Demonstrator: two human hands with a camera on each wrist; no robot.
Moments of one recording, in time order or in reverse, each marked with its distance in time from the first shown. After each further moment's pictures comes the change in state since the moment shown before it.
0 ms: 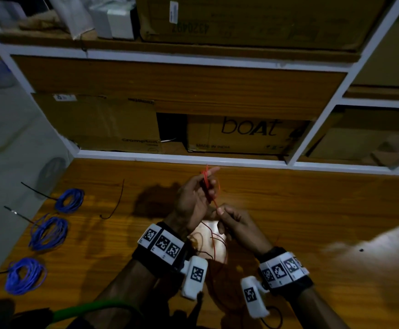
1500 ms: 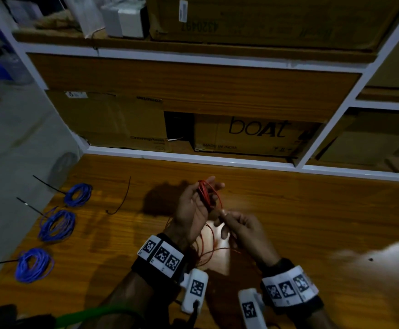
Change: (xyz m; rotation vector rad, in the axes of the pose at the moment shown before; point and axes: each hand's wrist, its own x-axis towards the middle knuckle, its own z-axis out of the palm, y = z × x) left_hand -0.021 -0.008 -0.003 -0.095 0.110 -0.017; right_hand -0.017 -0.024 0.006 0.074 0.078 0.132
